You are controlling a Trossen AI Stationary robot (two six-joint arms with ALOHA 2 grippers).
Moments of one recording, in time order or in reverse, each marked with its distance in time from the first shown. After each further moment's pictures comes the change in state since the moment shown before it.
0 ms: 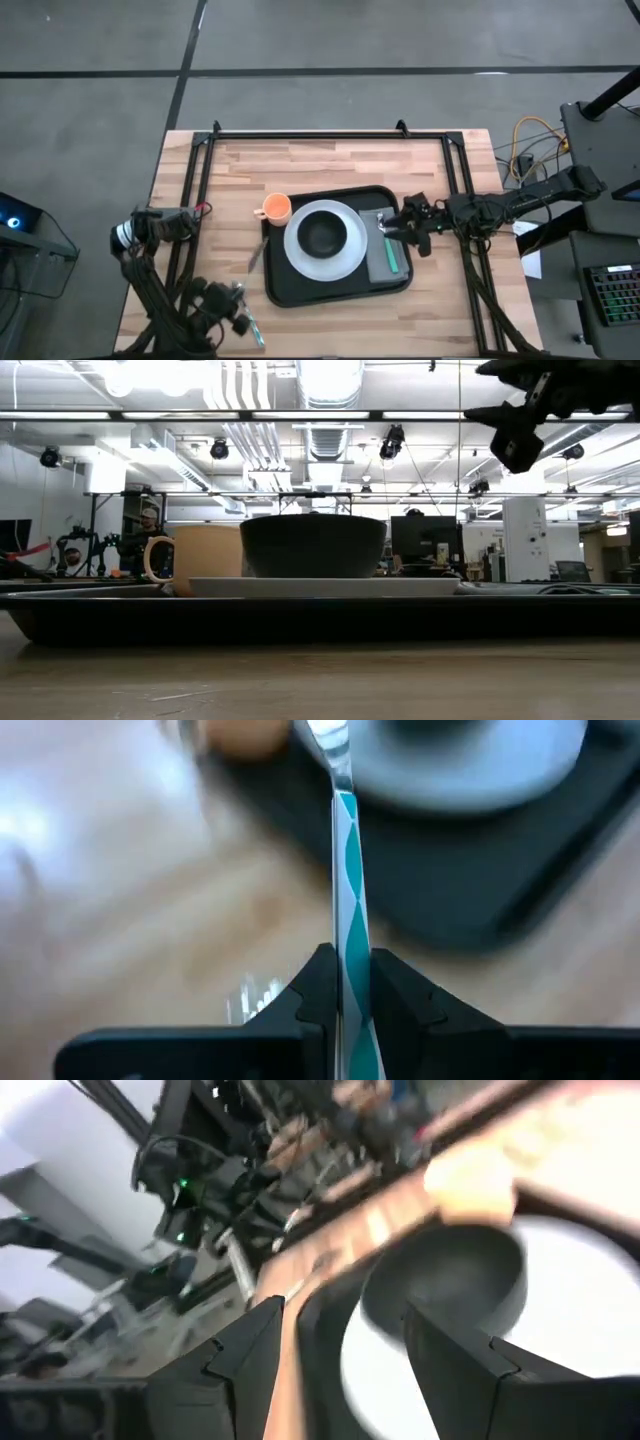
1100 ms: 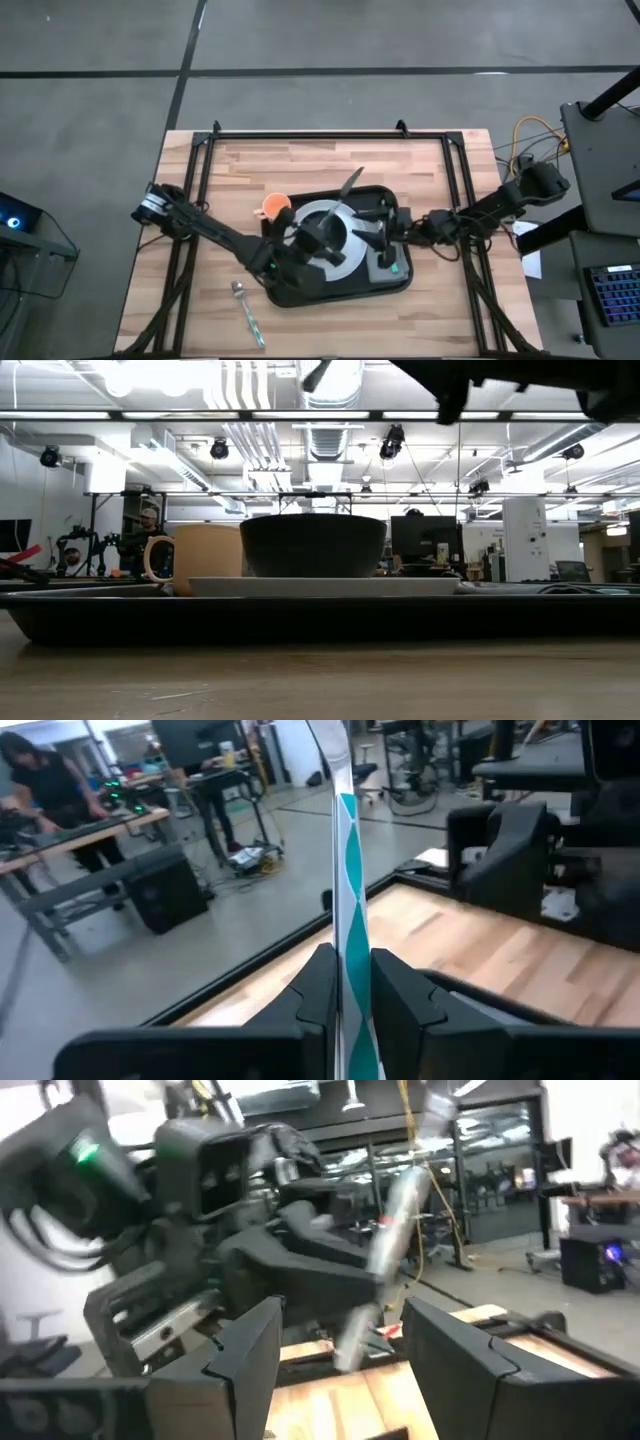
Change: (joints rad) left arm 0.668 -0.070 0.139 1.091 -0.632 1.738; right arm 0.101 0.641 0.144 0.909 0.333 -0.562
